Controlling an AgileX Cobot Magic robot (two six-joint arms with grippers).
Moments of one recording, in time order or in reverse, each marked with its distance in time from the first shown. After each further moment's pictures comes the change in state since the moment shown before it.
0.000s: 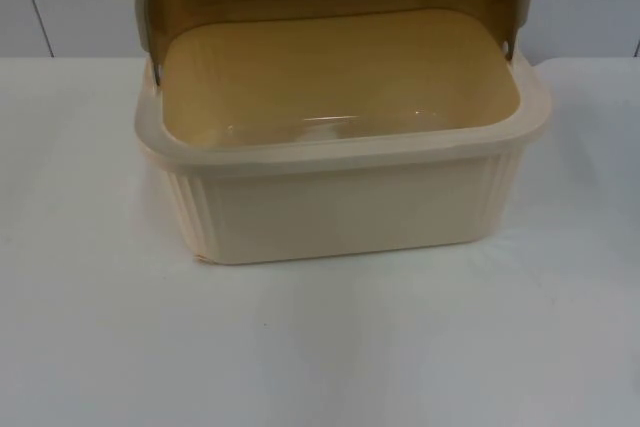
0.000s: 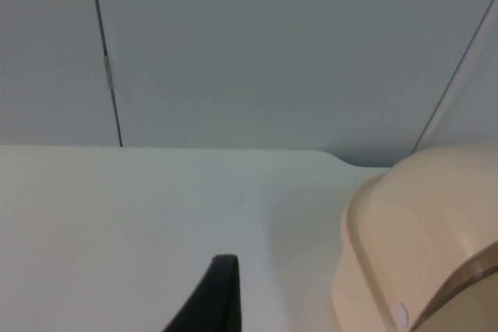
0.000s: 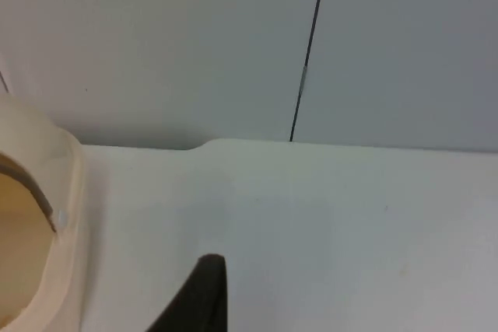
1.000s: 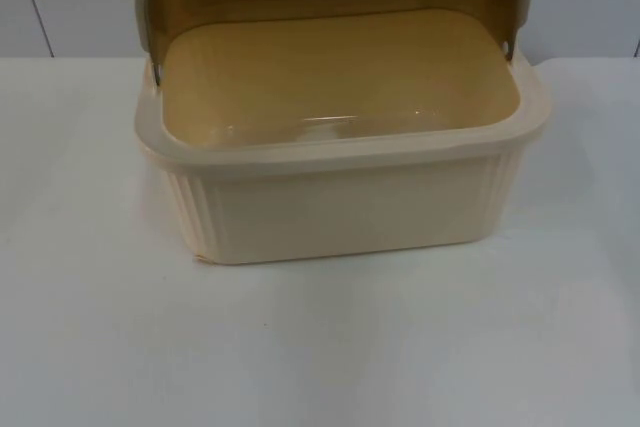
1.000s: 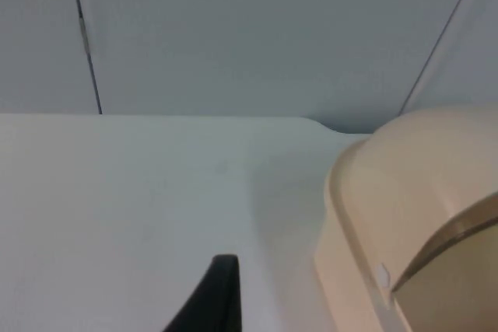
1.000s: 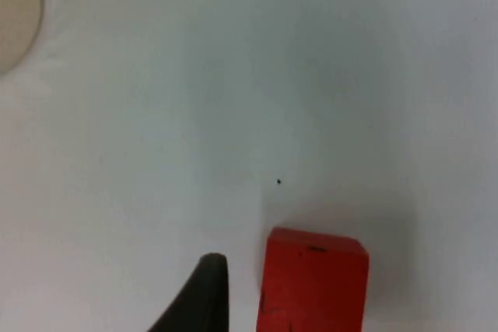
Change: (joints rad) right arm 0.000 0.254 0.486 0.115 -0.080 0.201; left arm 0.000 0.000 0.000 -0.004 0.067 0.000
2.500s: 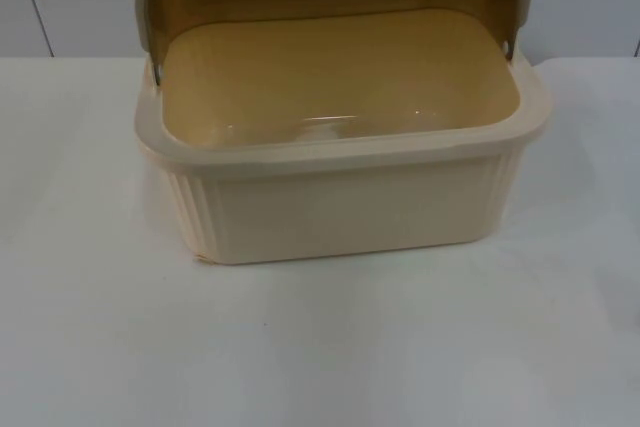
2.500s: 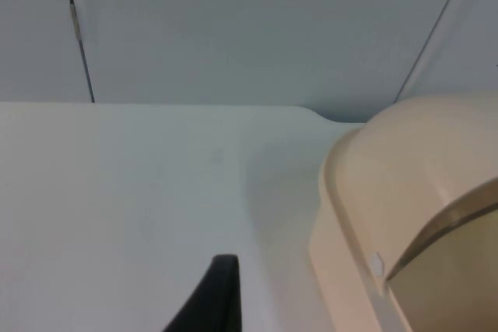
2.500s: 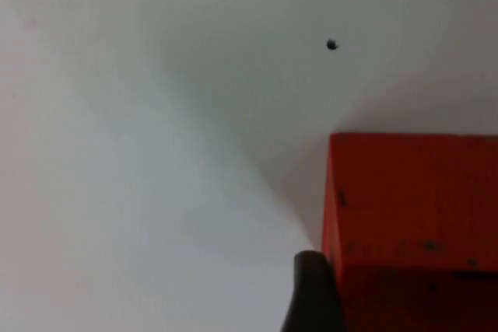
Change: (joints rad) right arm 0.000 0.617 -0.131 0.221 0.075 0.046; left arm 0.000 0.000 0.000 -0.002 0.020 -0.002
